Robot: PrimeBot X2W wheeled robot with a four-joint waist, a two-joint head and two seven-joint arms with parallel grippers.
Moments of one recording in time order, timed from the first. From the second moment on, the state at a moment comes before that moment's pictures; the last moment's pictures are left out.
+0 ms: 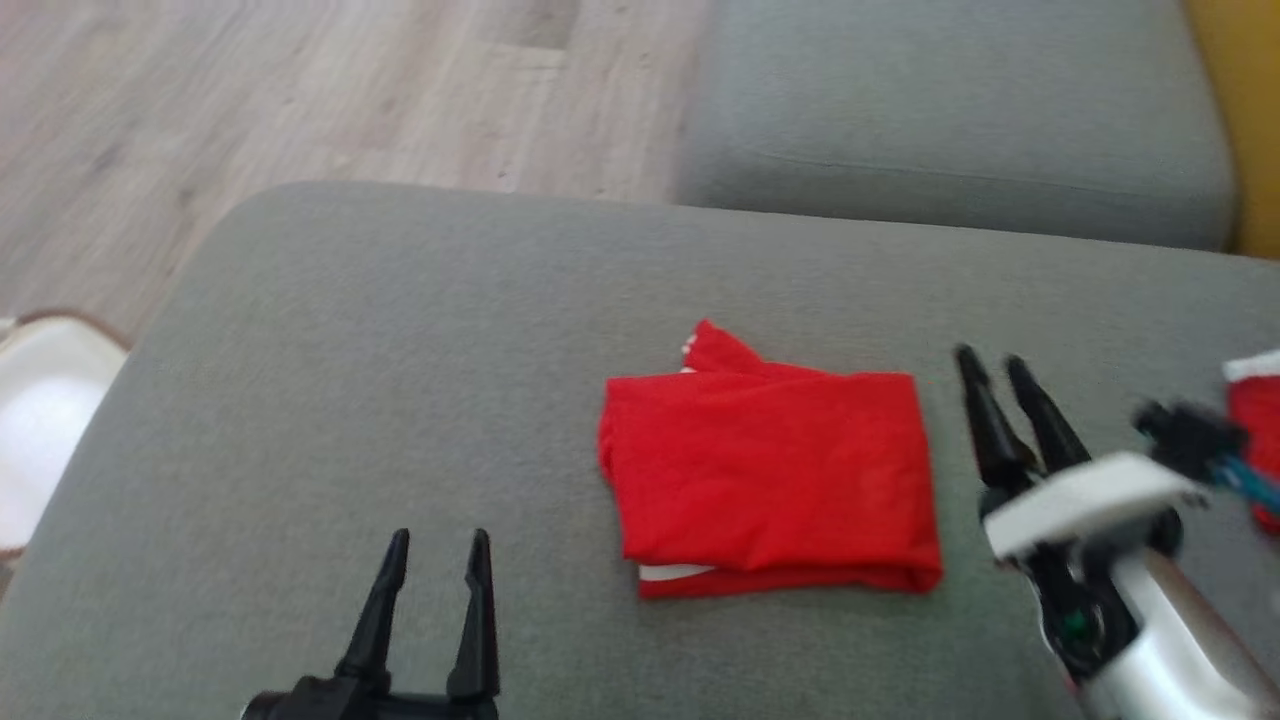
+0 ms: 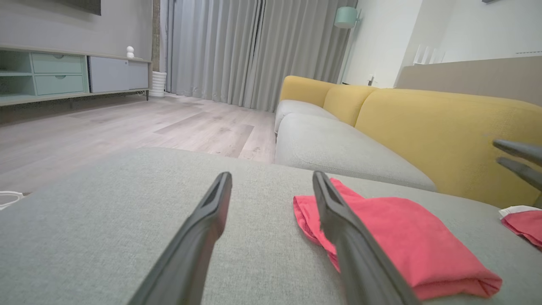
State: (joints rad) left arm 0.17 0.06 -0.30 0.05 -0.25 0.04 -0.25; right arm -0.25 -0.27 0.36 0.43 0.90 0.12 -0.13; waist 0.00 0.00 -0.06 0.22
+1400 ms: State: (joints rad) left arm 0.28 0.06 -0.23 0.05 -0.21 0.06 -0.25; right arm 0.18 -0.09 0.07 0.24 0.19 0.12 -0.25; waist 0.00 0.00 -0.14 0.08
